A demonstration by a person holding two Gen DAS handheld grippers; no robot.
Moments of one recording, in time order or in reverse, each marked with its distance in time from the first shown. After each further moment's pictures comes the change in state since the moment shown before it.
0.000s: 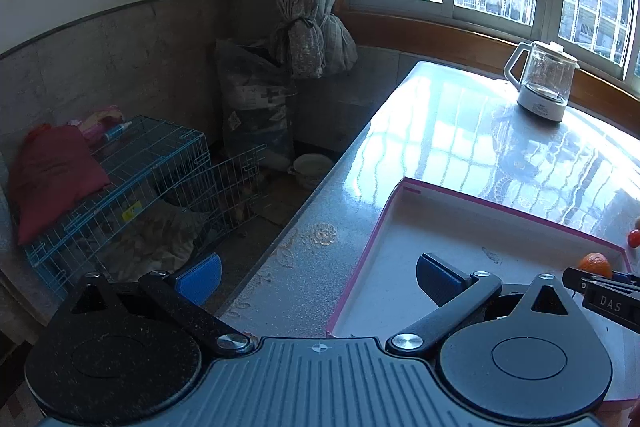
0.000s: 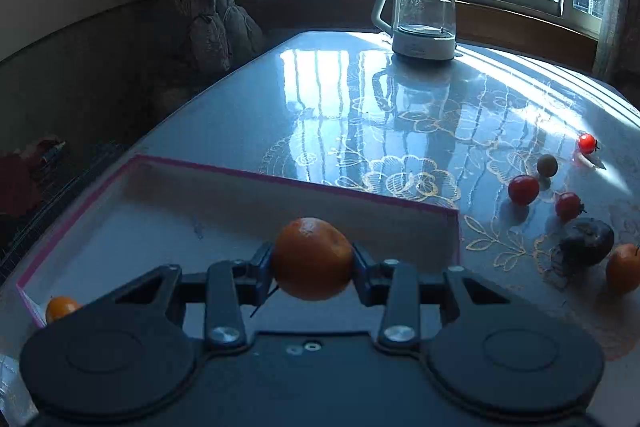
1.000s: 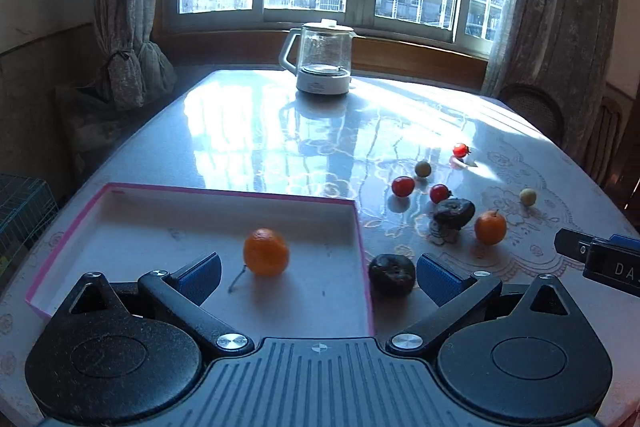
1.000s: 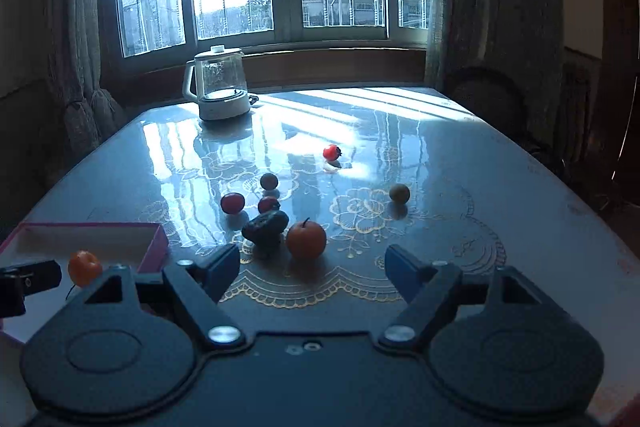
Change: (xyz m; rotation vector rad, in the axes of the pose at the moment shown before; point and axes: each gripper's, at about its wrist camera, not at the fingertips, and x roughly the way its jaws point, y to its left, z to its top) left arm -0.083 -0.217 -0.046 0.213 -0.047 -0.412; right arm -0.161 -0.170 -0.060 0.221 -0.190 -0.326
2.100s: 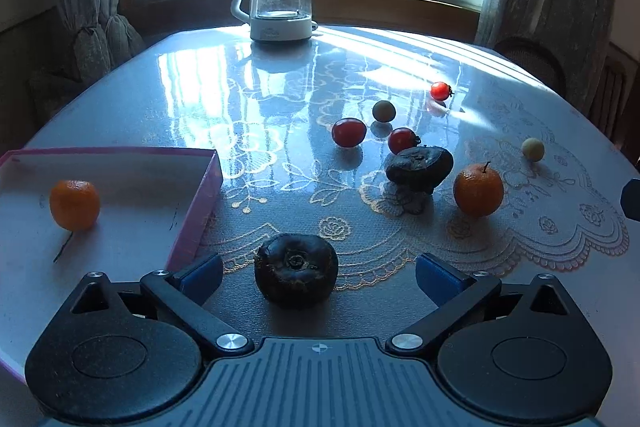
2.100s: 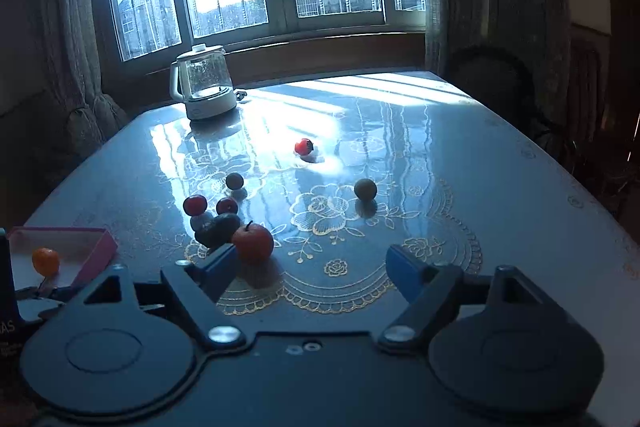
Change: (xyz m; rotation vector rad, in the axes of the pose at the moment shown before) left arm 0.088 -0.072 -0.017 0.044 0.095 0.019; right arm 0.021 -0.062 0.002 0.041 0.030 0.071
